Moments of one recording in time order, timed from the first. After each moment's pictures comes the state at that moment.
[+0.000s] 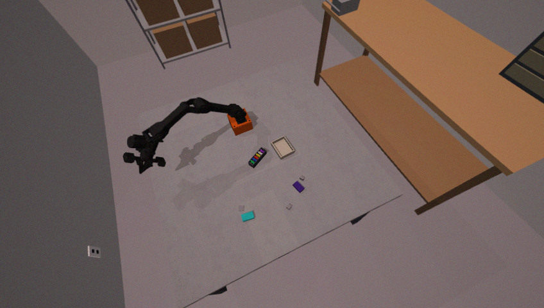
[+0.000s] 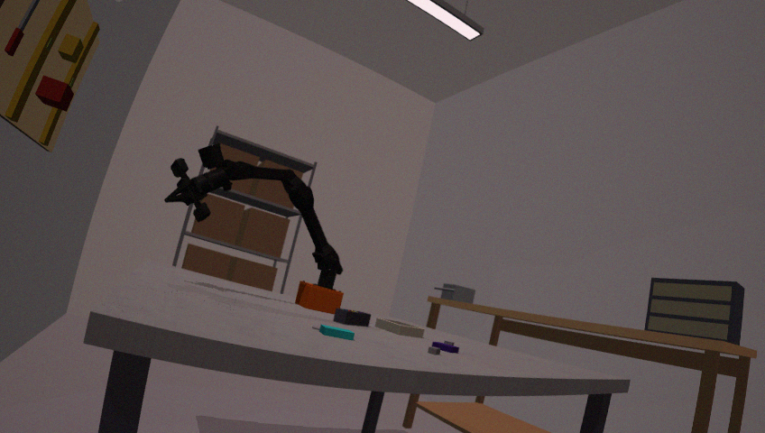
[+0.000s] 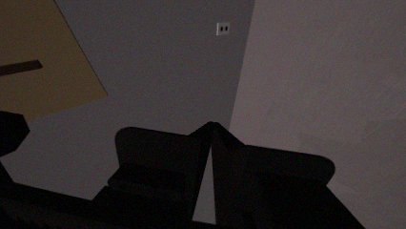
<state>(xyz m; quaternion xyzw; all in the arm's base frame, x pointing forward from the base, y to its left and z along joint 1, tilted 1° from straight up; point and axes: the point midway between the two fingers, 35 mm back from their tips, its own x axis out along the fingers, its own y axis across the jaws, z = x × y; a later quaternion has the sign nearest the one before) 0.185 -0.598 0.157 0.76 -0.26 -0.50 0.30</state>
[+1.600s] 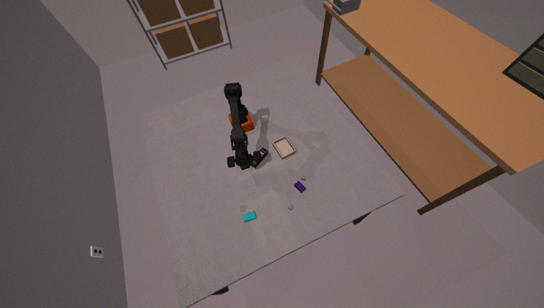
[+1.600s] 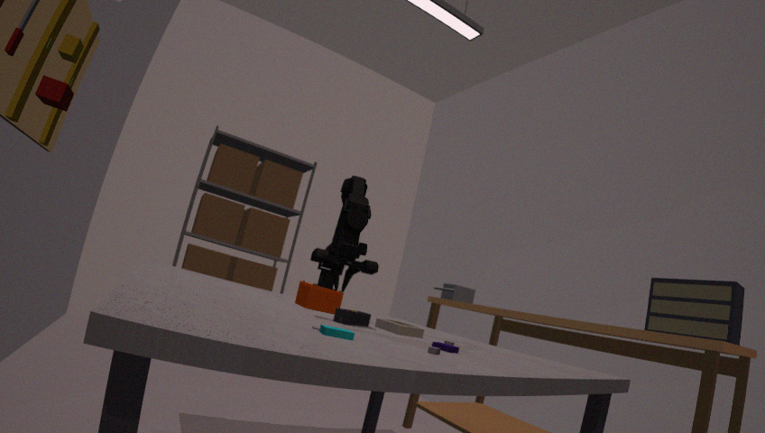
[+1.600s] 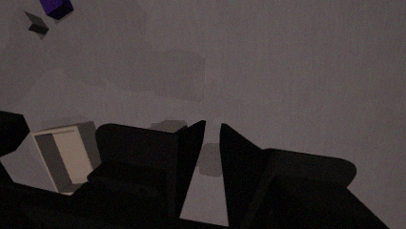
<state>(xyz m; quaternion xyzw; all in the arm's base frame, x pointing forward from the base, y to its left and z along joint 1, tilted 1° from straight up) 0.348 -0.102 0.050 0.09 0.62 -0.08 0.77</state>
